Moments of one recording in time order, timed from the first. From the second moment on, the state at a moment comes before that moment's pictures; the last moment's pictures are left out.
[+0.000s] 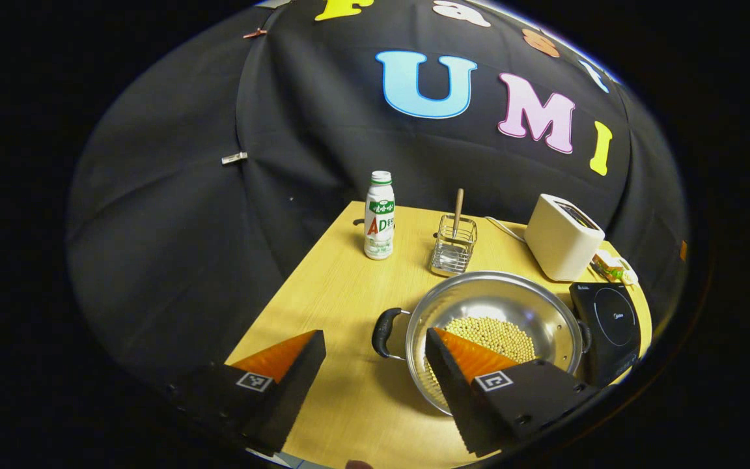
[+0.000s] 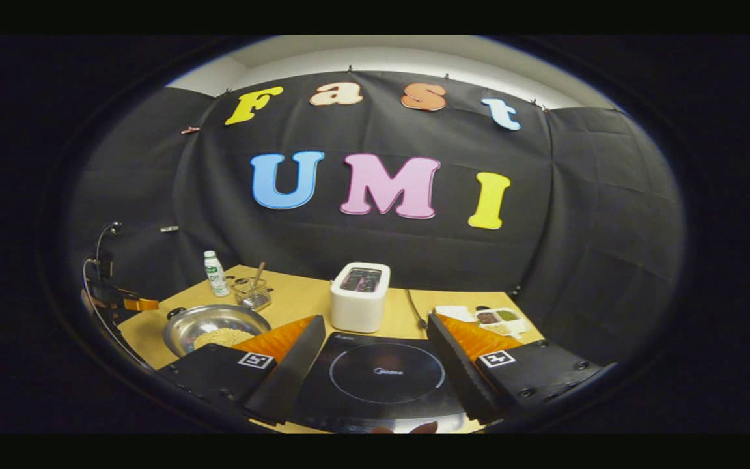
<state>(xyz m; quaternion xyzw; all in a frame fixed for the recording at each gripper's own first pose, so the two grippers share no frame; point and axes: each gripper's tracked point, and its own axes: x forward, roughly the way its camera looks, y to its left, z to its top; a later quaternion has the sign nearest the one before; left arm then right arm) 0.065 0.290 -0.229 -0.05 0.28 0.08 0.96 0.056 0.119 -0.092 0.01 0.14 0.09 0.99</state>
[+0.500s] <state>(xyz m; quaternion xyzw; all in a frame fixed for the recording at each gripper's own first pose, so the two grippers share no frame) 0.104 0.270 -0.277 -0.04 0.31 -0.01 0.95 0.070 0.222 -0.186 0.06 0.28 0.15 0.95</state>
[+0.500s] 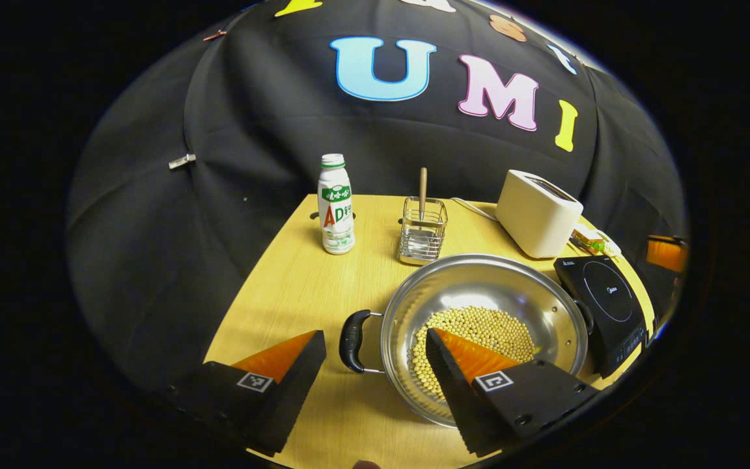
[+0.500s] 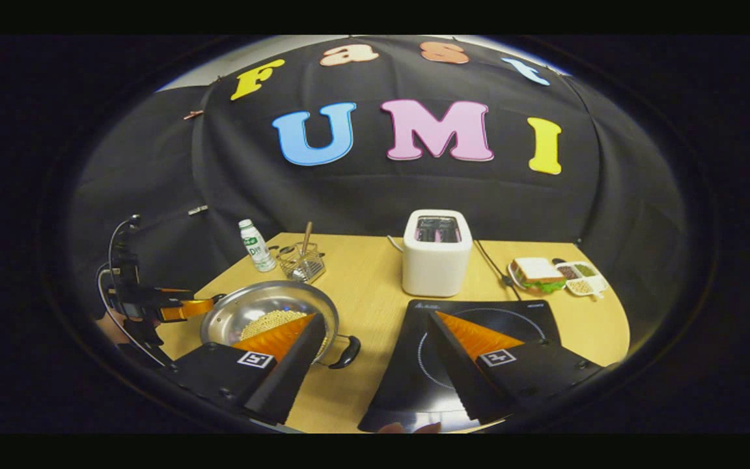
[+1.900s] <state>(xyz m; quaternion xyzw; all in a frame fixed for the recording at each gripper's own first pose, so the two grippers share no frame) 0.138 0.264 -0.346 -0.06 0.39 -0.04 0.92 0.091 0.297 -0.356 0.07 0.50 0.09 0.86</state>
